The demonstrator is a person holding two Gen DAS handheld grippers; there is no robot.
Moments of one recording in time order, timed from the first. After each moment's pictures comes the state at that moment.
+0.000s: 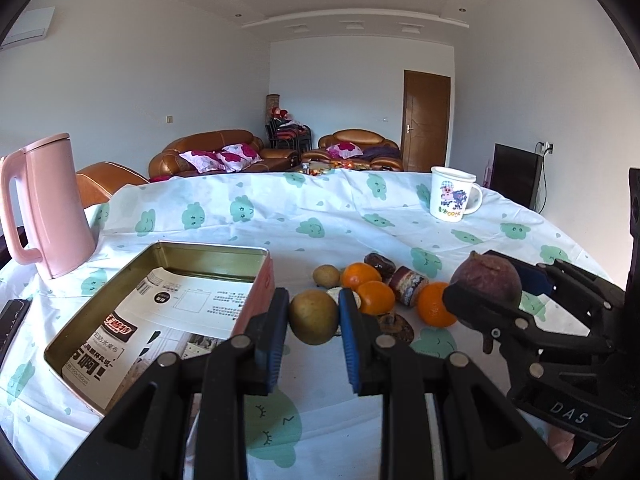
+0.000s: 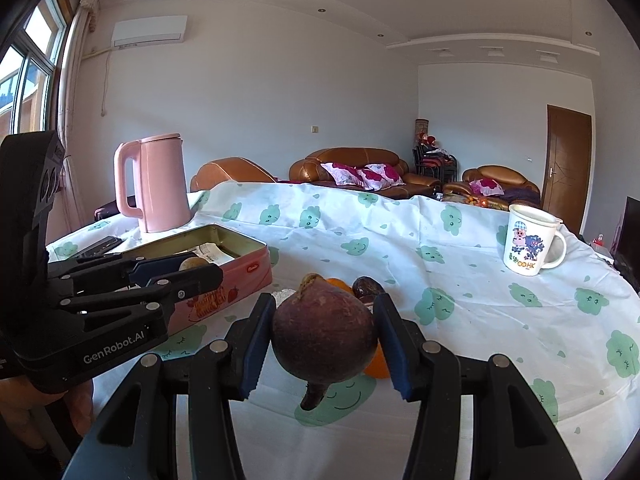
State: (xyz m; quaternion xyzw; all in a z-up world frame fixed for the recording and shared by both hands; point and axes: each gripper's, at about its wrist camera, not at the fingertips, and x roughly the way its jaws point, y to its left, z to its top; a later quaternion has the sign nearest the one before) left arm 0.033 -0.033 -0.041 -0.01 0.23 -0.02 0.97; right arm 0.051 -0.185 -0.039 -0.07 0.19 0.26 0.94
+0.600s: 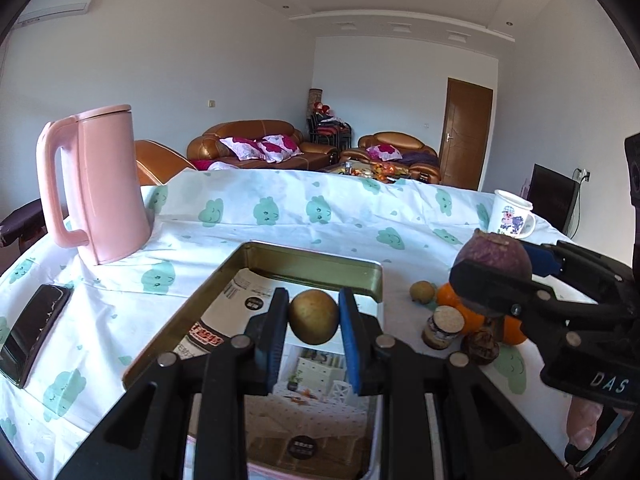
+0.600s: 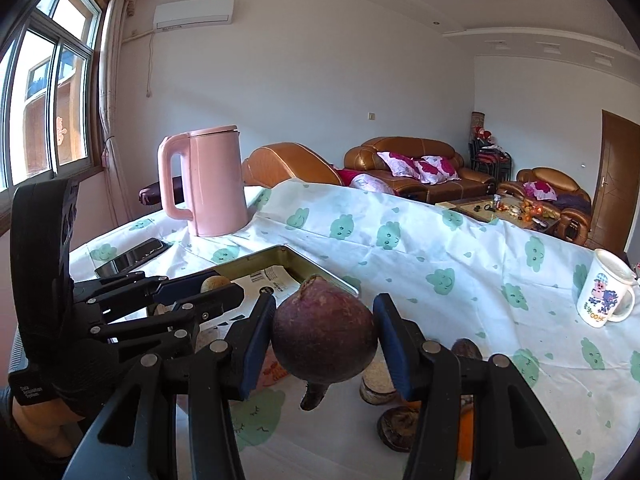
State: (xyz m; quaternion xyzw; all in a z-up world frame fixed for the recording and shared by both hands) left arm 0.042 0.057 -0.033 -0.05 0.24 0.04 0.97; right arm 0.088 -0.087 -0.008 -0.09 0.22 0.36 0.90
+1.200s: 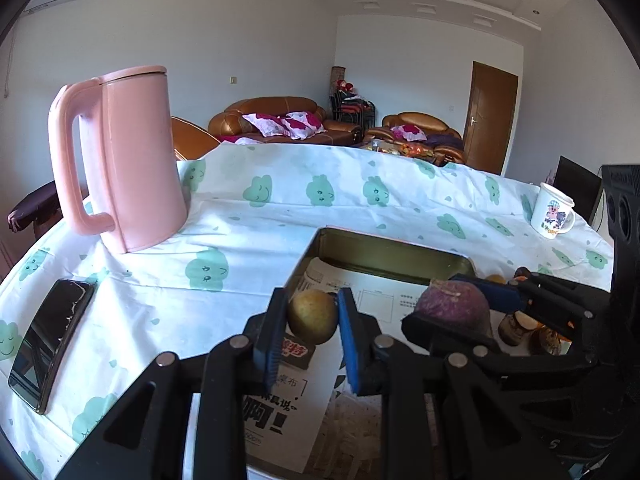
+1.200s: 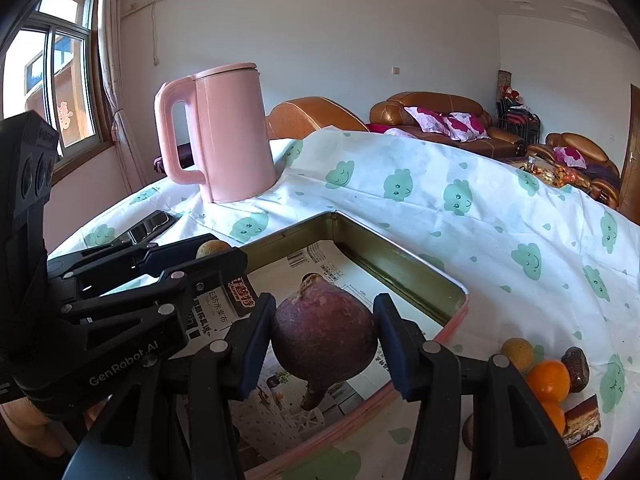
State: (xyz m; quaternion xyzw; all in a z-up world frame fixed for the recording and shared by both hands) left arm 0.068 0.115 -0.046 -0.06 0.28 0.08 0.95; right arm 0.123 -0.001 -0.057 -0.10 0.31 0.38 0.87
